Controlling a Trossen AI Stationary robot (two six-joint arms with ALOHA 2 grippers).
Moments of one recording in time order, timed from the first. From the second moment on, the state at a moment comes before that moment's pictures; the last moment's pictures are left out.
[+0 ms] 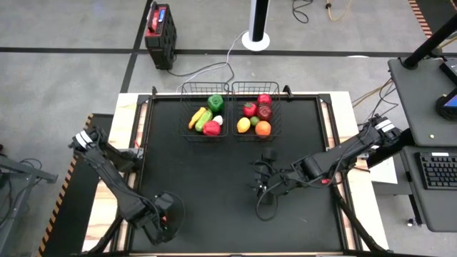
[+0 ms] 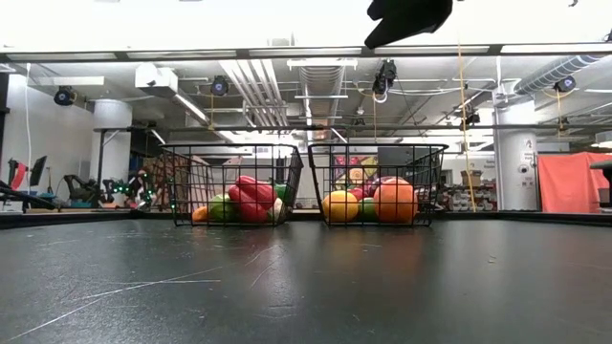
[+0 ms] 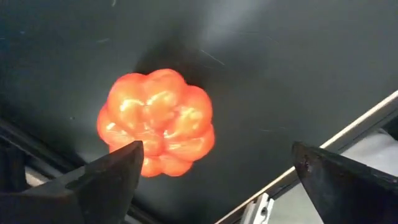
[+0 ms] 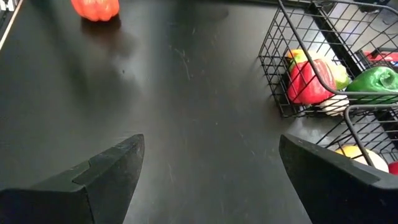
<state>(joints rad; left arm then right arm) -0.90 1.58 1.14 -1.02 0.05 -1.73 0.43 1.50 1.17 -0.43 0.52 0.25</state>
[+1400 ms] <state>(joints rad) -0.90 1.81 1.14 -1.07 0.05 -1.72 0.43 1.50 1.16 -0.42 0.53 0.26</state>
